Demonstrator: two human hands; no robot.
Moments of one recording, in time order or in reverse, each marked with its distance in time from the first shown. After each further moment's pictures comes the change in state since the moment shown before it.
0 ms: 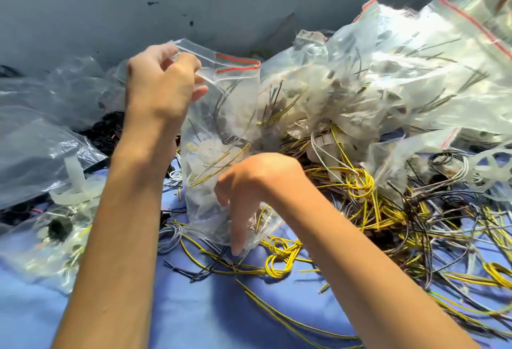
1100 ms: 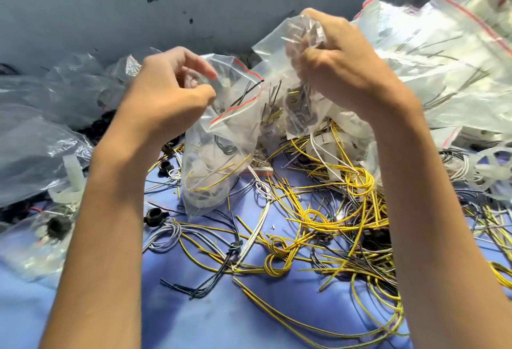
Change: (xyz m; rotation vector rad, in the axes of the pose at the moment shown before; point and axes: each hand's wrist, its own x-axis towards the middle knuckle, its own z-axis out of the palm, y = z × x) left_hand -0.002 -0.006 -0.012 0.380 -0.273 0.151; right_hand -0.070 0.080 -0.048 0.687 1.121 -0.025
